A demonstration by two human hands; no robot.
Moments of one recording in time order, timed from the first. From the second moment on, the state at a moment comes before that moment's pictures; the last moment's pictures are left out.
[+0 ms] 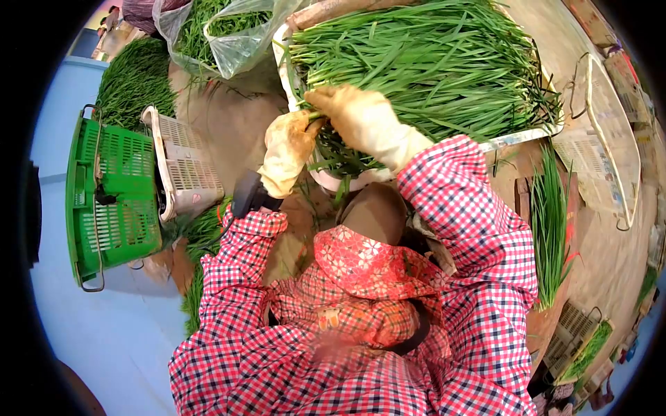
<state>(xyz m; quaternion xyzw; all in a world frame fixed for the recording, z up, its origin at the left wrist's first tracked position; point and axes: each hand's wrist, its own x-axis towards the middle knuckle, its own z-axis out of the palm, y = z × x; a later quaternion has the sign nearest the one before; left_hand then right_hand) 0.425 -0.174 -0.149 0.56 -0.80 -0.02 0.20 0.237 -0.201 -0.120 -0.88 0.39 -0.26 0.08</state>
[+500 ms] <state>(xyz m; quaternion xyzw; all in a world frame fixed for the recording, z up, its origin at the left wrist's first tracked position) 0.421 -0.176 -0.103 0.60 -0.59 -0.37 0.40 0.128 -0.214 0.041 -0.64 0.29 -0.65 0.29</state>
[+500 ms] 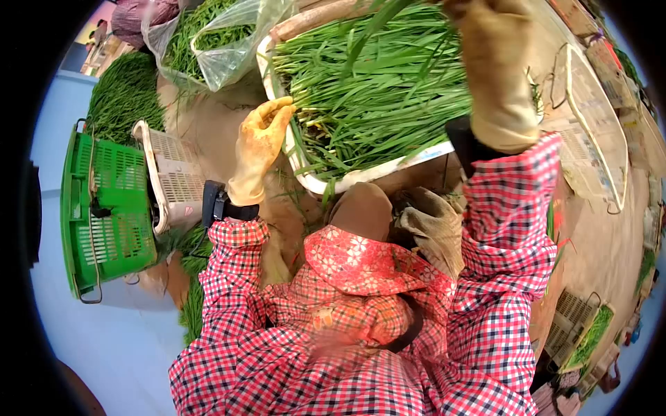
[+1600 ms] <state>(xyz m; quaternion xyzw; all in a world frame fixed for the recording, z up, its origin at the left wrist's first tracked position) 0.209 -0.082 0.000 0.10 -0.76 -0.61 0.18 0.082 0.008 0.023 -0.29 0.33 -0.81 0.38</state>
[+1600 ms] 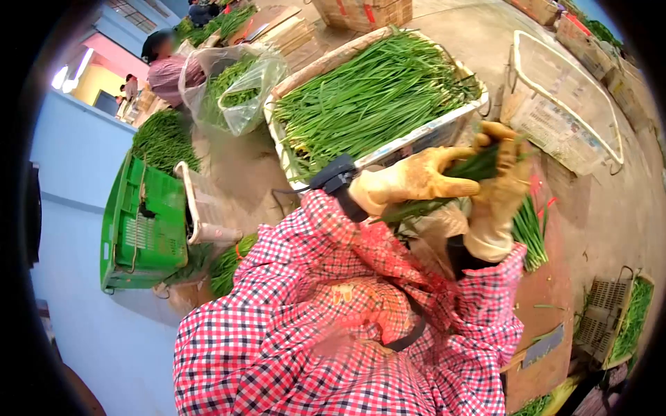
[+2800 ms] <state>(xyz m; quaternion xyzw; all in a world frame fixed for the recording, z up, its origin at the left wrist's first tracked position) 0.413 -0.264 -0.169 0.54 -0.84 -0.03 0.11 0.294 -0.447 -0.162 -0.91 0.39 -0.10 -0.08</state>
